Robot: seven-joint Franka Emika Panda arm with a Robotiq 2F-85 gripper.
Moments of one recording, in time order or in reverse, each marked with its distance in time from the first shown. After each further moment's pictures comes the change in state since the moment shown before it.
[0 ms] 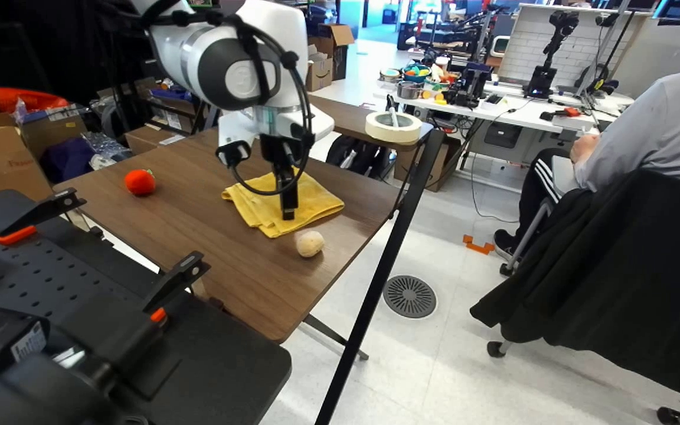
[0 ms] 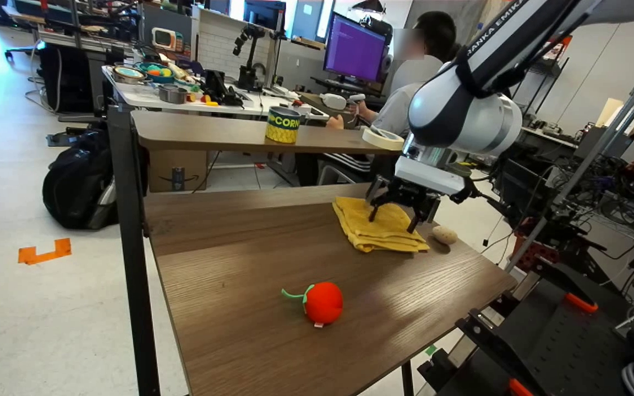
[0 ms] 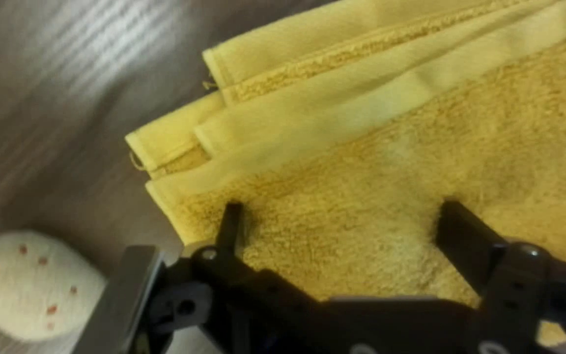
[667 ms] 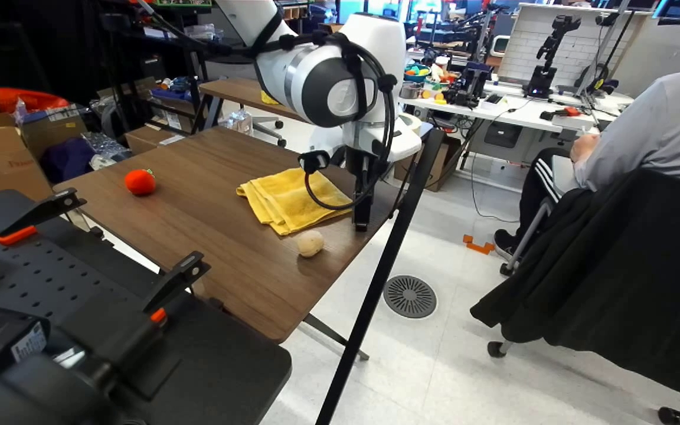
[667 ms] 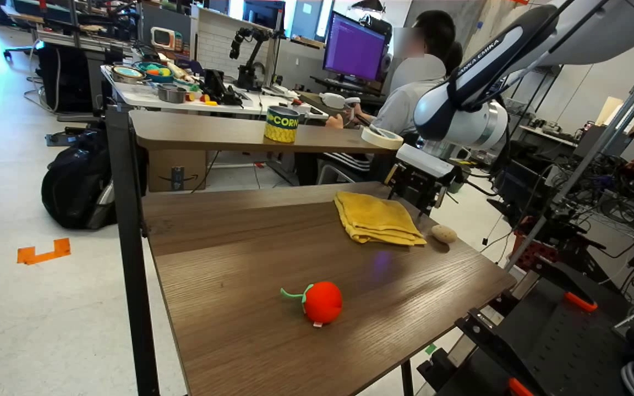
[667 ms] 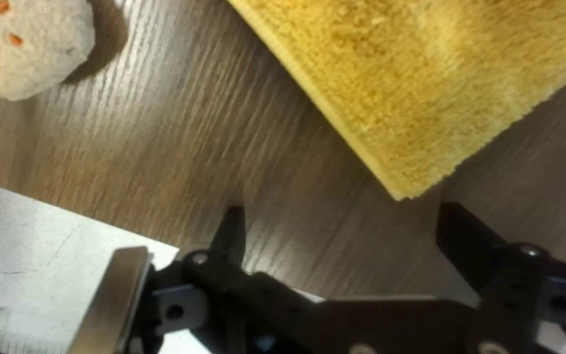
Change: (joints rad) arm -0.127 0.209 -0.092 0.377 0.037 -0.139 0.247
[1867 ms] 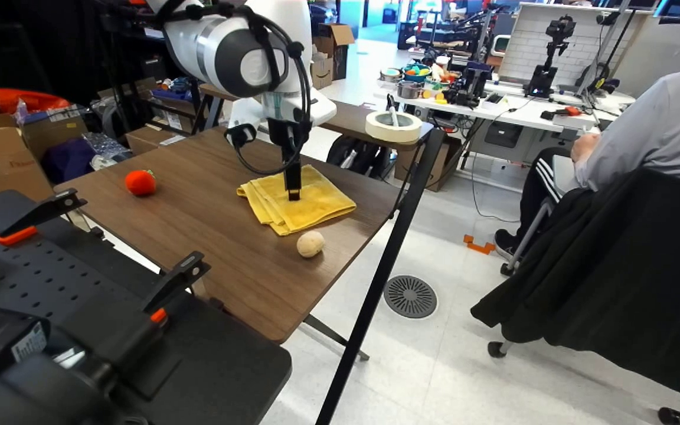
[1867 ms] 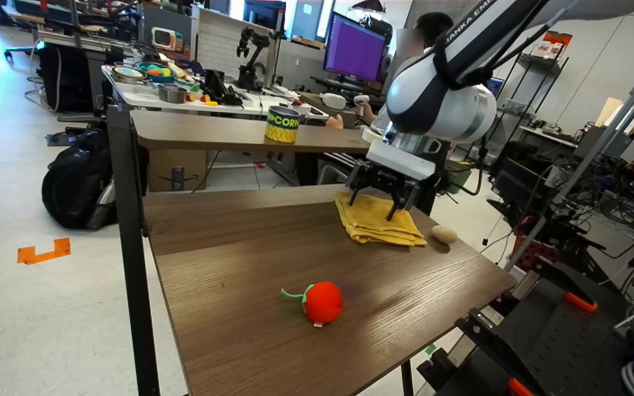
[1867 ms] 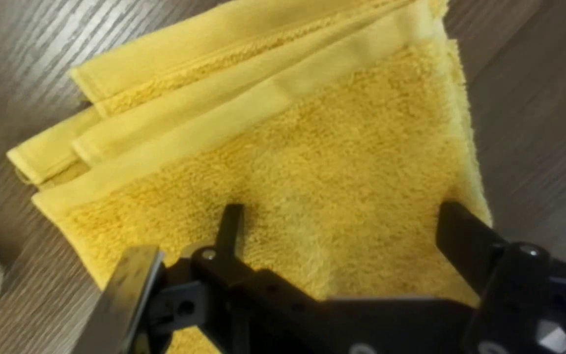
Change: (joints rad) arm 0.171 -0.150 0.085 -0.239 -0.043 0.110 -0.095
